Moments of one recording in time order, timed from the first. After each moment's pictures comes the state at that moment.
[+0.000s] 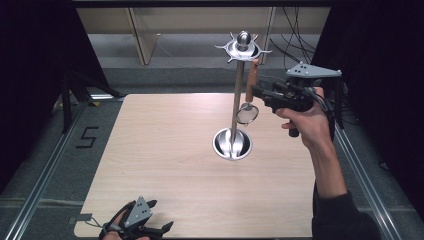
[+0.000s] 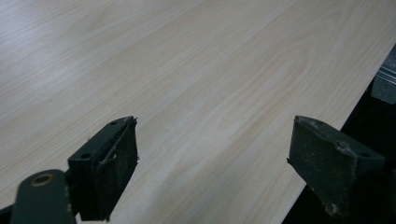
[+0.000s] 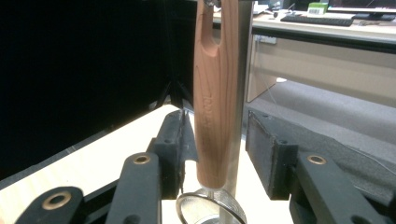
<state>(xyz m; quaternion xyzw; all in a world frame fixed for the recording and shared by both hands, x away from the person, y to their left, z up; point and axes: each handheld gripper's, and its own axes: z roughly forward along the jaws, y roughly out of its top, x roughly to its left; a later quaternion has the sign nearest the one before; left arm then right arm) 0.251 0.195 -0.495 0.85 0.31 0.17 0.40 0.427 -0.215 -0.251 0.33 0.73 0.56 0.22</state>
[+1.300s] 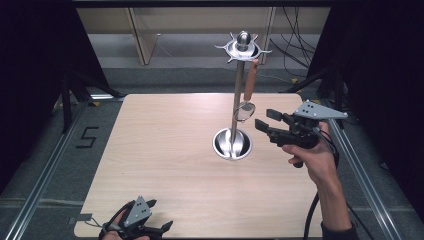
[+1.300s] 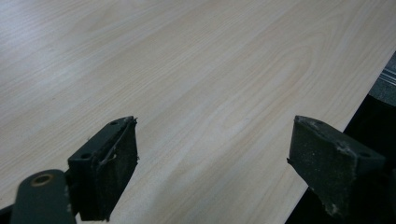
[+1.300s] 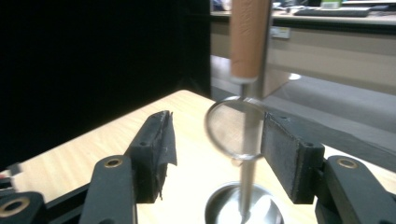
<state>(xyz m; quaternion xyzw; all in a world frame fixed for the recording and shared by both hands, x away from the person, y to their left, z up) 0.249 0.191 -0.499 0.83 0.33 0.16 0.42 0.383 -0.233 -0.313 0.32 0.72 0.58 0.19</state>
